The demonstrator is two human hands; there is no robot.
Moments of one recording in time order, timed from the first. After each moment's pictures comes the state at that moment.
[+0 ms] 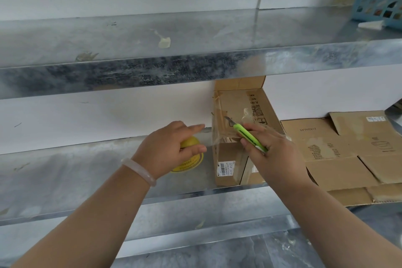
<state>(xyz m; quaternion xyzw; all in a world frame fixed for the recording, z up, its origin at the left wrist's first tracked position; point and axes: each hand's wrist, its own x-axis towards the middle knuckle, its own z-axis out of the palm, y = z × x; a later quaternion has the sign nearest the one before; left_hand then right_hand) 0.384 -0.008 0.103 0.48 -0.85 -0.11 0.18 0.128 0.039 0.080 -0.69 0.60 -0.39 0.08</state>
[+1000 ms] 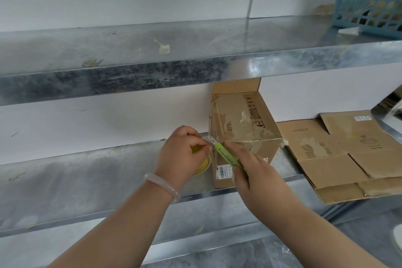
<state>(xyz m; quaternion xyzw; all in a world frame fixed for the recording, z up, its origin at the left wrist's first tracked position) 0.344 0.010 0.088 0.55 -0.74 -0.19 0.34 0.166 0.094 0.091 -0.73 0.59 -0.30 0.17</state>
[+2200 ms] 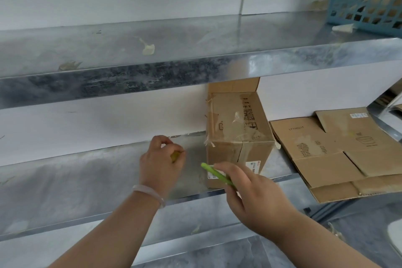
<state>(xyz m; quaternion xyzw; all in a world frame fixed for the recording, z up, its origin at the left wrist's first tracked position) 0.362 -0.001 0.042 0.64 -0.69 -0.10 0.32 0.150 0.098 0.076 -0.82 0.50 -0.27 0.03</state>
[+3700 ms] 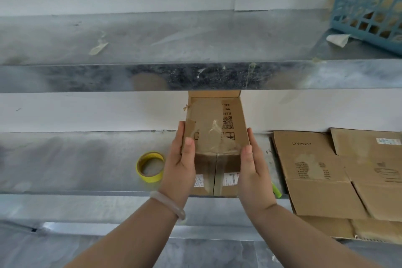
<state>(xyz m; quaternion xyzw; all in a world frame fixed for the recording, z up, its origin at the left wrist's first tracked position) 0.230 0.029 0.073 0.53 -0.47 -0.41 0.58 0.084 0.026 0.044 -0.47 0.44 -0.59 0.50</state>
